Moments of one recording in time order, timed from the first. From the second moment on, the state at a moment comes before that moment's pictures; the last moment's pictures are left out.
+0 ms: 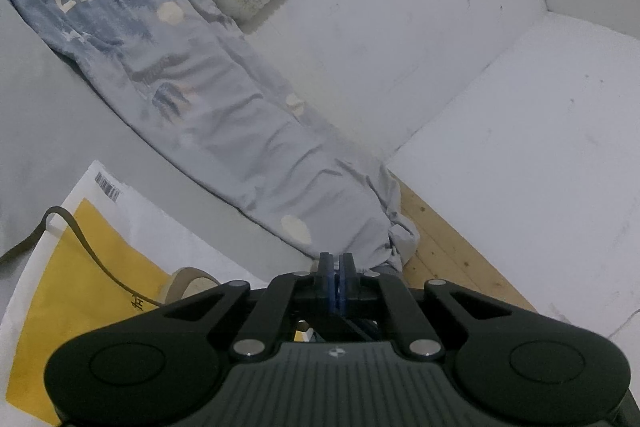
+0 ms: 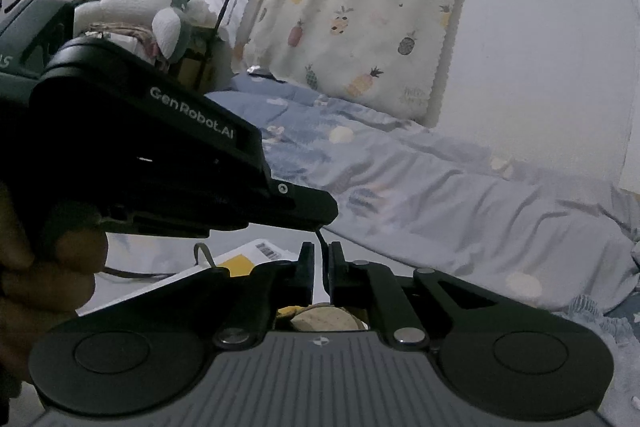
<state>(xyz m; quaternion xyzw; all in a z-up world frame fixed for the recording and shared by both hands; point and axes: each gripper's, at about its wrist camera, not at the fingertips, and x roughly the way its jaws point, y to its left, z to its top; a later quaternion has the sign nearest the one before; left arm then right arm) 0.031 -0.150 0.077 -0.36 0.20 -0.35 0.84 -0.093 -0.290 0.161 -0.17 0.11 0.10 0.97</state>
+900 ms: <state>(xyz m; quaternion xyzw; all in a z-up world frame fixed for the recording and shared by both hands) 0.038 -0.140 0.071 -0.33 0.23 -0.27 0.87 -0.083 -0.346 0.193 -0.05 0.10 0.06 0.99</state>
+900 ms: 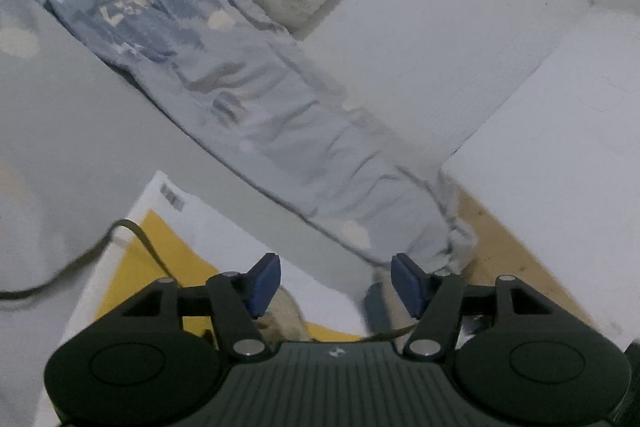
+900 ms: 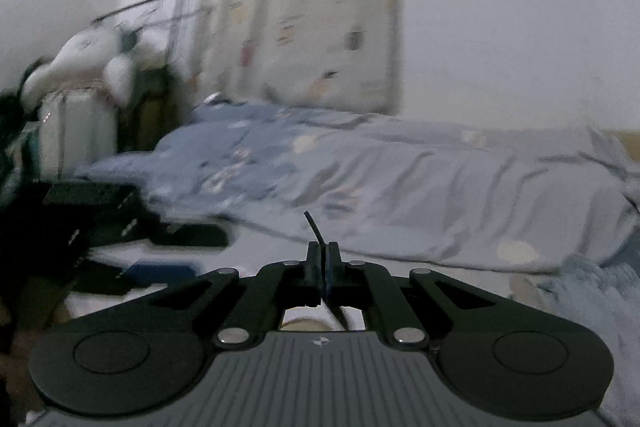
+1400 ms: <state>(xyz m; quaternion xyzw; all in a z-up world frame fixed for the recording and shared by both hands) 0.032 -0.180 0.065 -0.15 0.33 -0.27 0.89 -0.107 -0.425 0.295 -0.03 -0.05 -0.19 0.98</state>
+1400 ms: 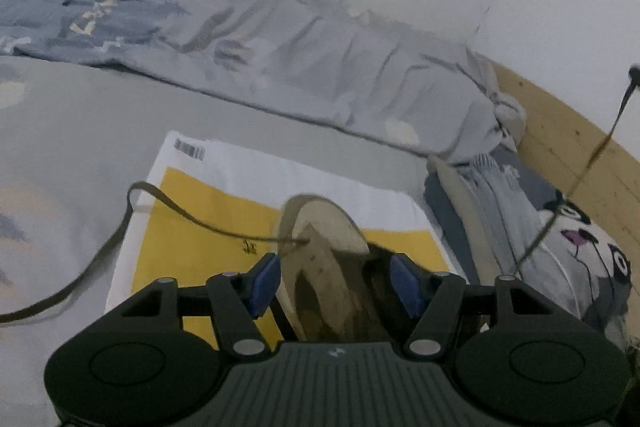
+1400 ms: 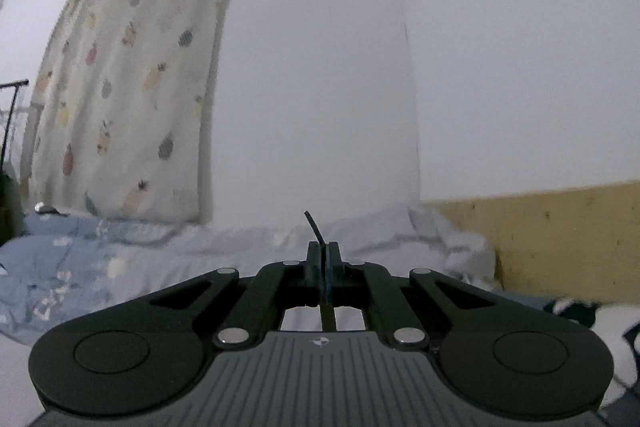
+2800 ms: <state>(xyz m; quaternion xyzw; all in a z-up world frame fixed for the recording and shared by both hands) 0.034 -0.167 0.057 -0.17 0.35 -0.28 0.88 -0.060 -0.293 0.158 -0.16 0.25 0.18 0.94</state>
